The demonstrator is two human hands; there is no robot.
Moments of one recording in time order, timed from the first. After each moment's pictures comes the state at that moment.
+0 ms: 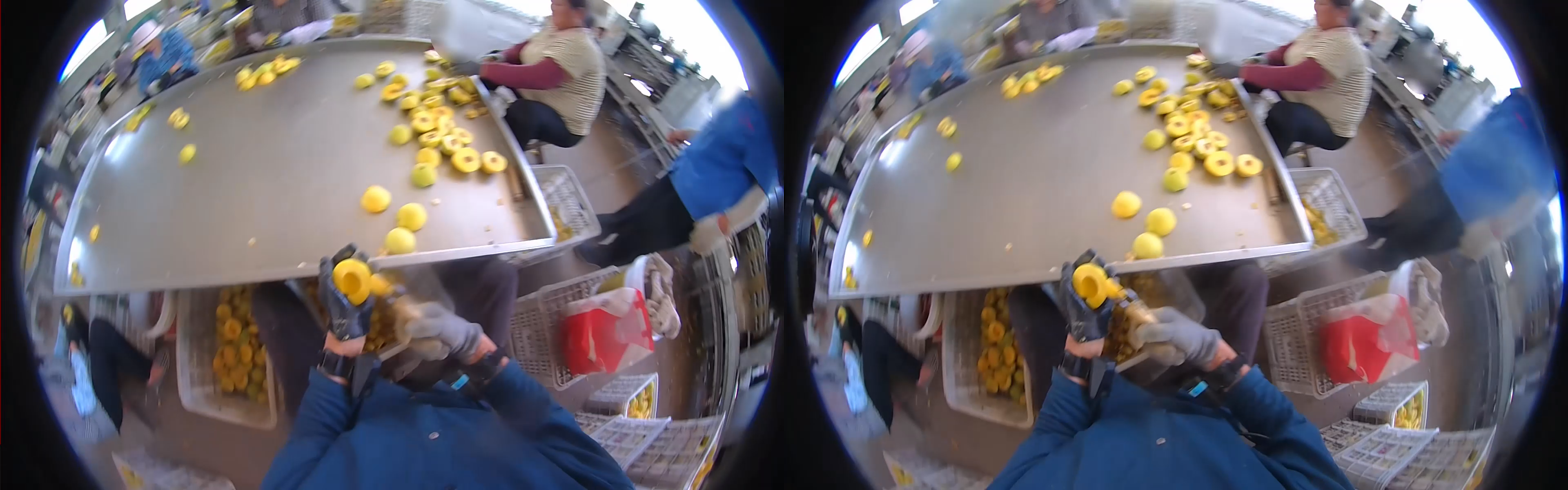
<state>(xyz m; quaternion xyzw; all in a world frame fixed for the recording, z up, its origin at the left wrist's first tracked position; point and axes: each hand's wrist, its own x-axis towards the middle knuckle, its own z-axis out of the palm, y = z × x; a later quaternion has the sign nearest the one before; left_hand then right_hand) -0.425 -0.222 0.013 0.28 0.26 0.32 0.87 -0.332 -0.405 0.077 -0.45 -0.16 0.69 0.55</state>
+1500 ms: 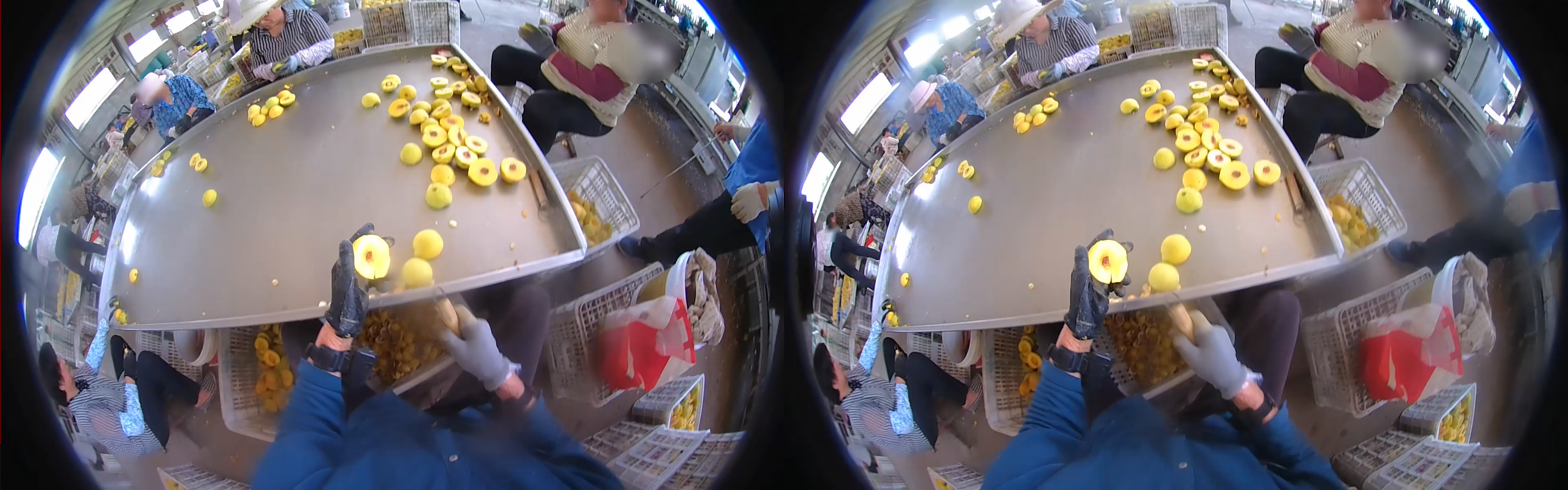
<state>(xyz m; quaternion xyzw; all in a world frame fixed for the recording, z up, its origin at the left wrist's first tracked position) -0.344 -0.177 0.065 0.56 0.15 0.21 0.79 -0.314 -0.417 0.054 -0.78 -0.28 0.18 0.53</state>
